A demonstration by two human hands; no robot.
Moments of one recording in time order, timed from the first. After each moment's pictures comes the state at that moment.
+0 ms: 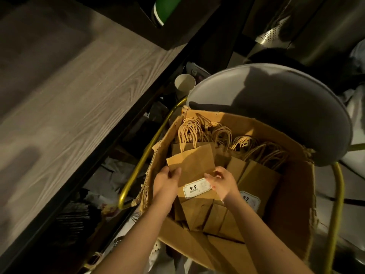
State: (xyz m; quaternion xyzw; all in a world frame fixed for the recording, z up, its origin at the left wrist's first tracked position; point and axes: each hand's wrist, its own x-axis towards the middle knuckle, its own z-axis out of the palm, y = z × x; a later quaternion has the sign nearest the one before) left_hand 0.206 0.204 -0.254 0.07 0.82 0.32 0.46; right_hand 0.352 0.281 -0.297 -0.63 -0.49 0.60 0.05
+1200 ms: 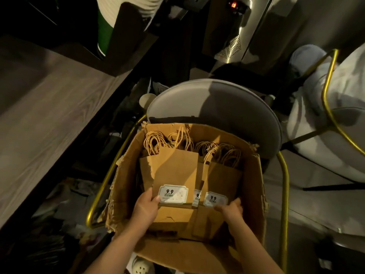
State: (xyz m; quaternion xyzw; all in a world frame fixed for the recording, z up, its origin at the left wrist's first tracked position) left_hand 0.250 0.192 -0.234 0.23 0.82 0.22 0.48; right_hand 0.478 0.261 -0.302 -0.81 -0.28 0.51 0.03
